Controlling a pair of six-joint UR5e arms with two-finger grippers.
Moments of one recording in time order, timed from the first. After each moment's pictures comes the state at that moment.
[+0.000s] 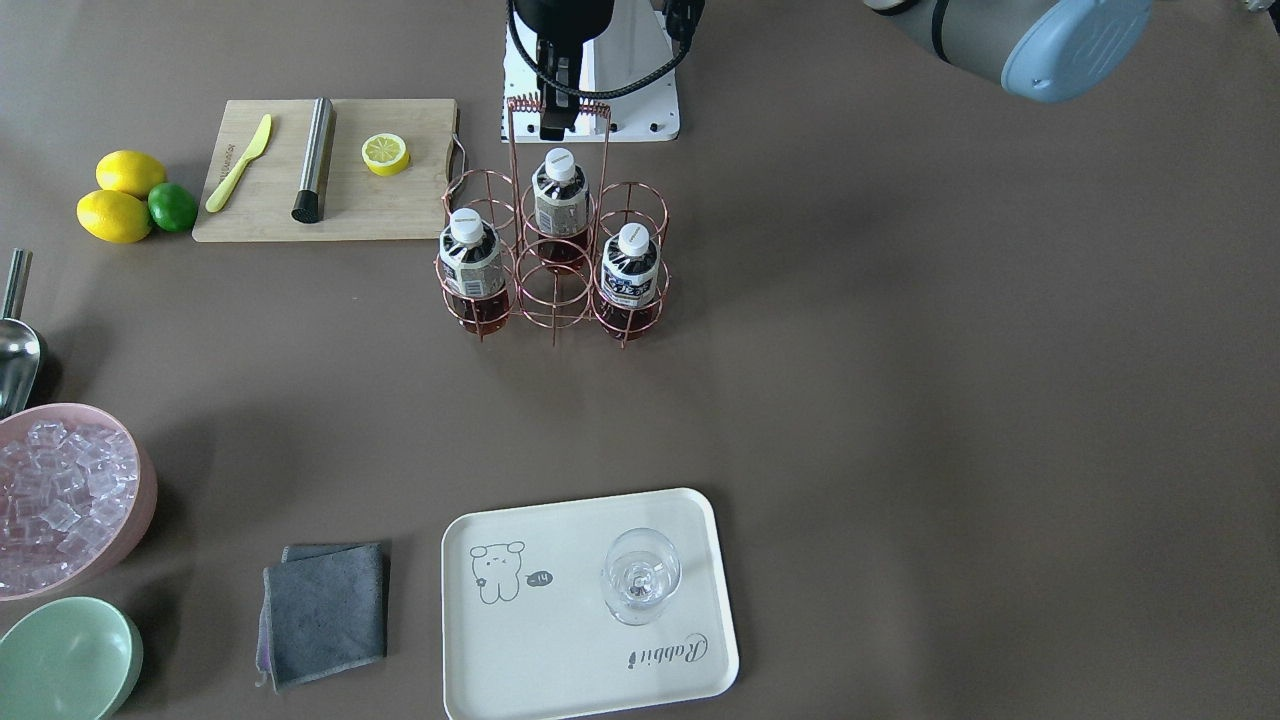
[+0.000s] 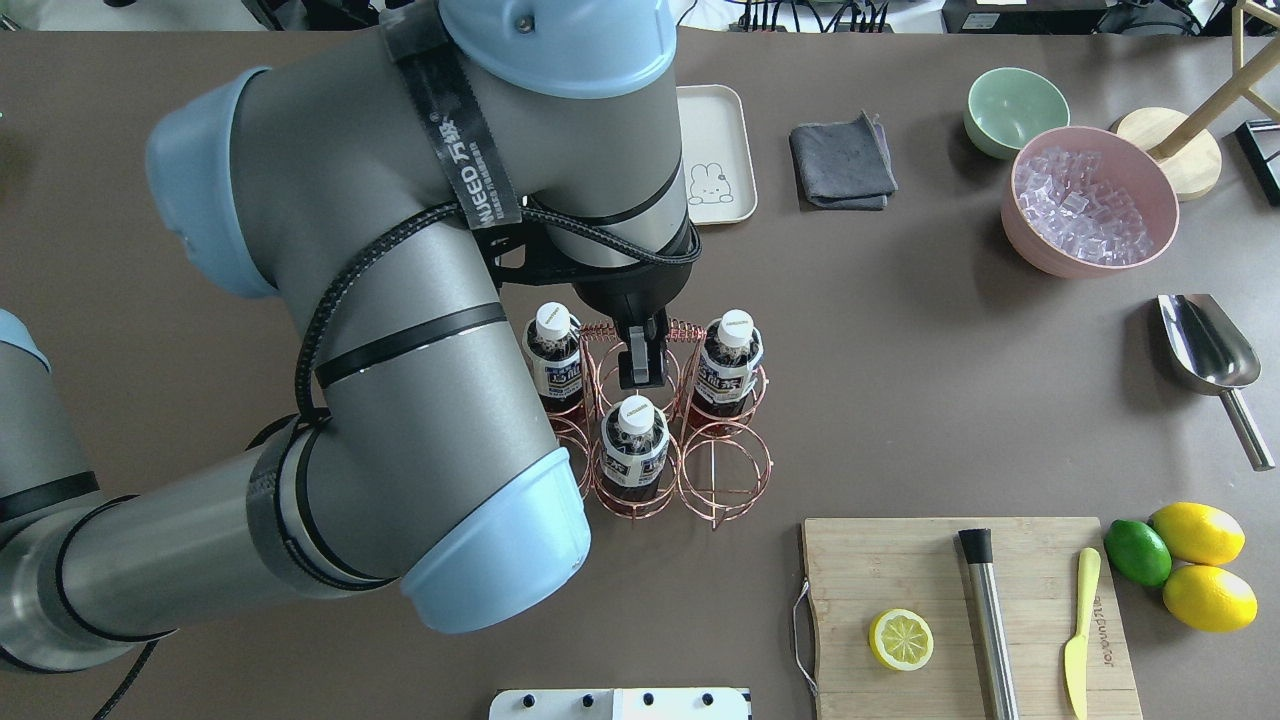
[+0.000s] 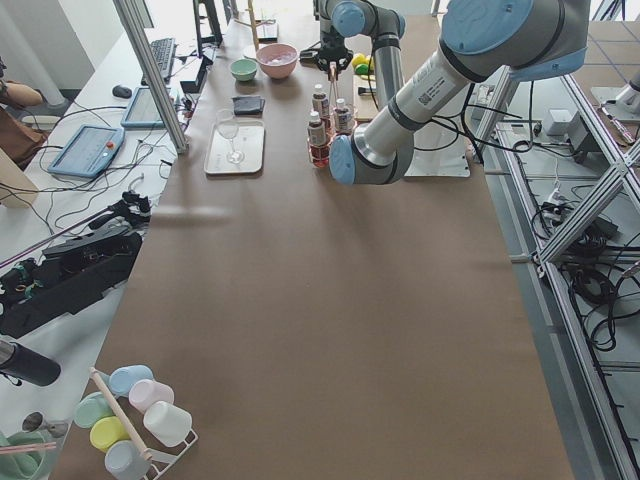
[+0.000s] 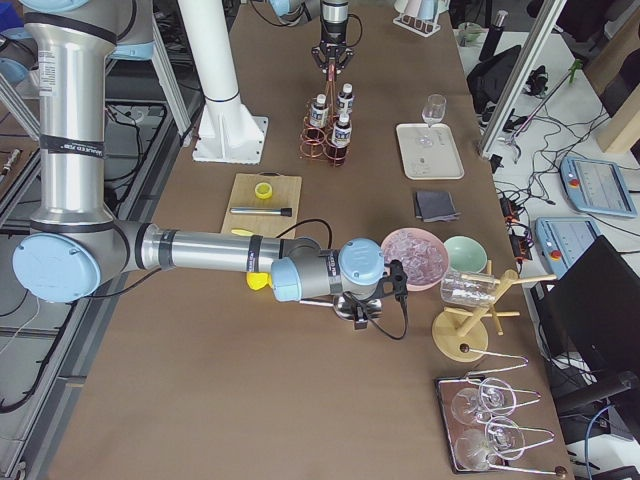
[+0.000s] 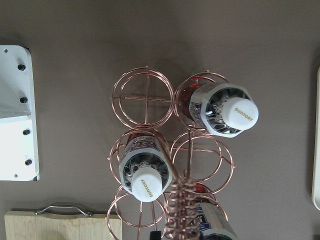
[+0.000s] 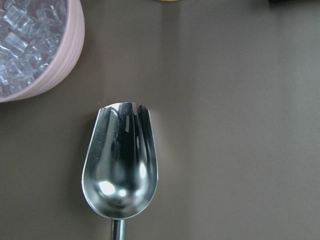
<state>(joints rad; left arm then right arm) -0.58 -2.63 -1.85 -1.08 -2.03 -2.81 1.49 -1.64 1.60 -1.32 2.54 0.04</state>
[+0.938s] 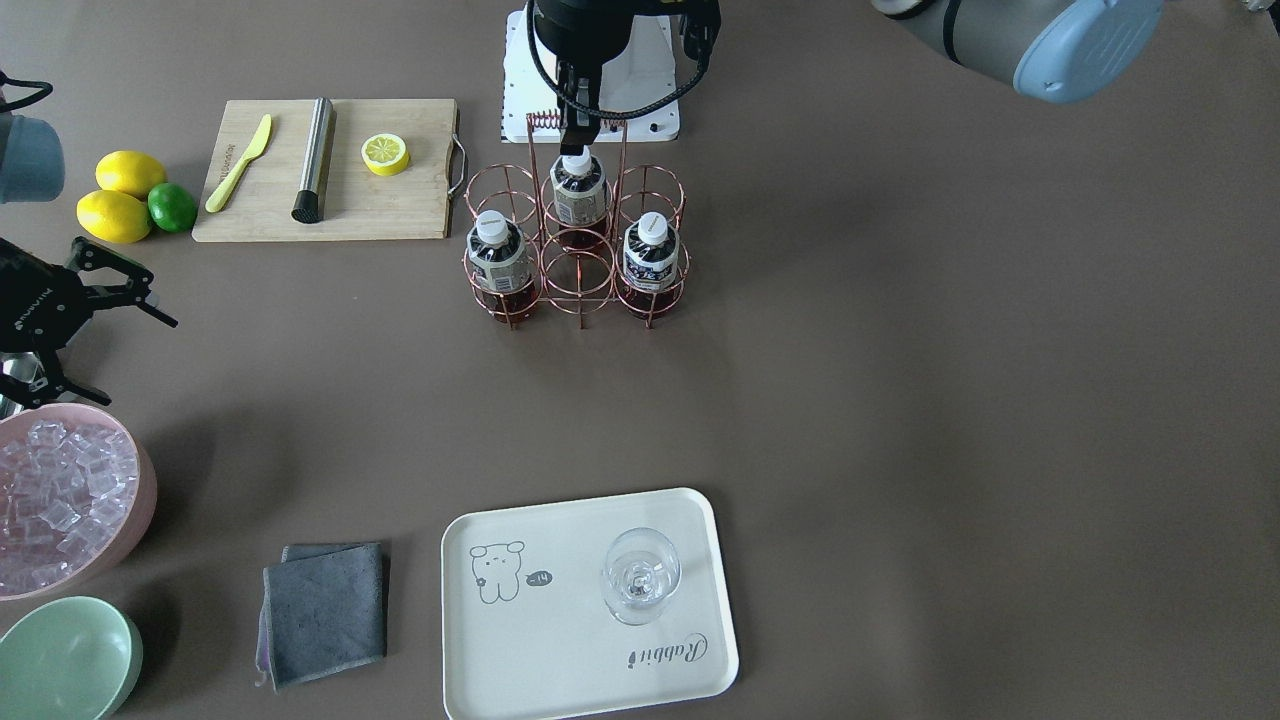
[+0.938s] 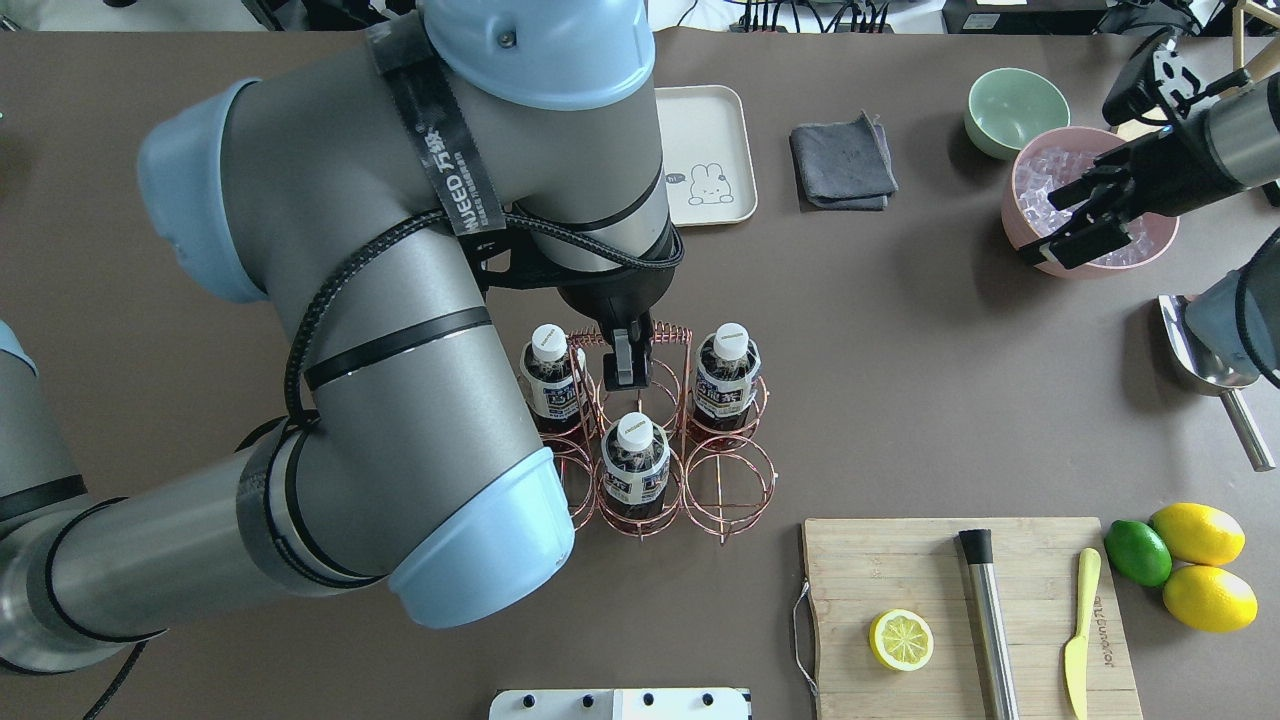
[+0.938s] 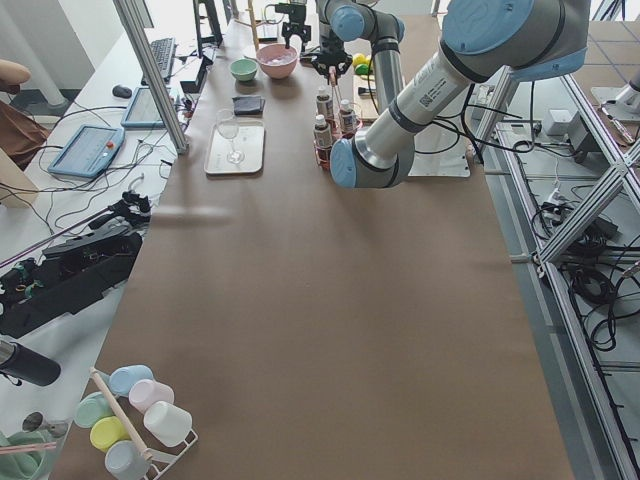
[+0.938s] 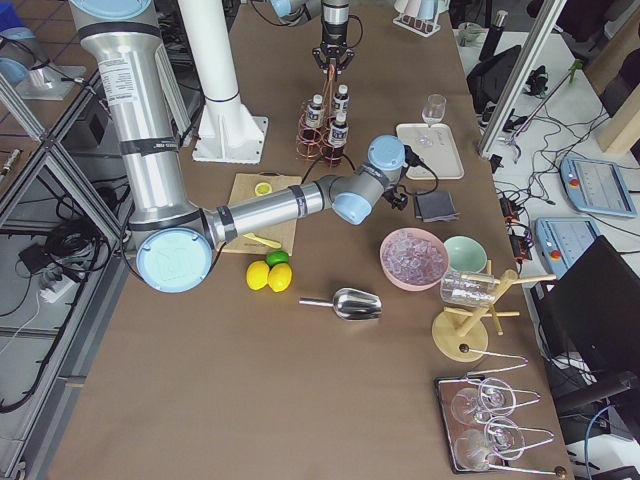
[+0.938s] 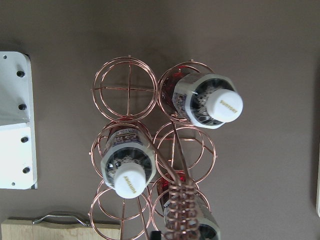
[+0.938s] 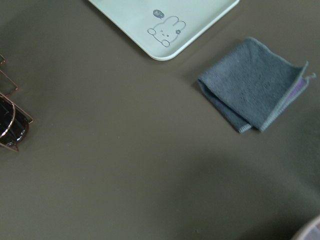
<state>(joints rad) -0.58 -2.61 -1.86 -1.08 -2.03 -2.80 1.13 -1.37 1.65 -0.92 2.46 0.06</state>
